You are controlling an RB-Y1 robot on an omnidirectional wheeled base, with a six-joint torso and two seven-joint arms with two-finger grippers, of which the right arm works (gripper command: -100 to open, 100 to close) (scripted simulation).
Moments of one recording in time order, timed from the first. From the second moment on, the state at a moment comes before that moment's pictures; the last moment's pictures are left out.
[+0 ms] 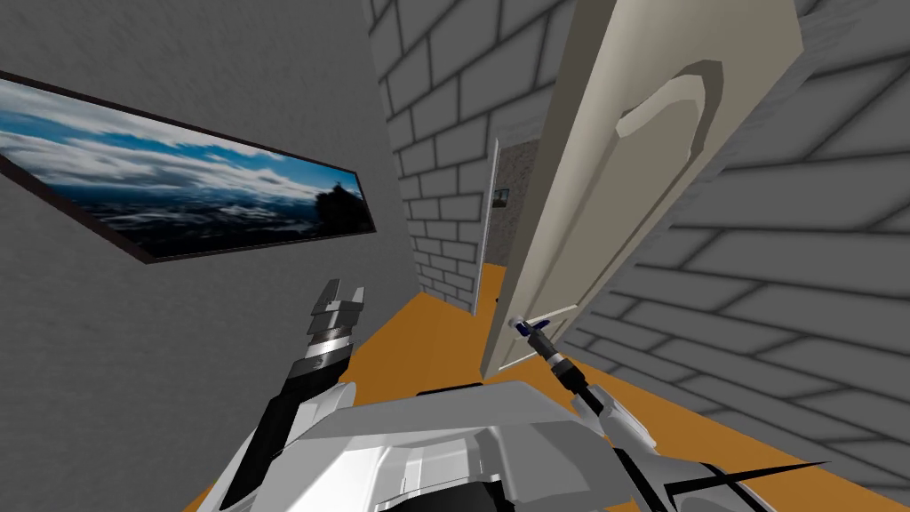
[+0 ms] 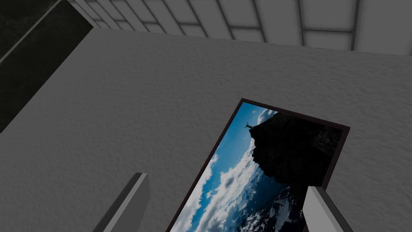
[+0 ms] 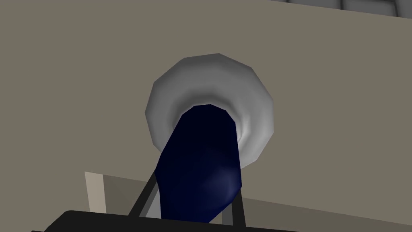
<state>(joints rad) 0.05 -0.51 -0.21 -0.55 0.39 -1.19 -0.60</state>
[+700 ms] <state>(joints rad) 0.05 -0.53 -0.24 -0.46 0.42 -1.30 -0.61</state>
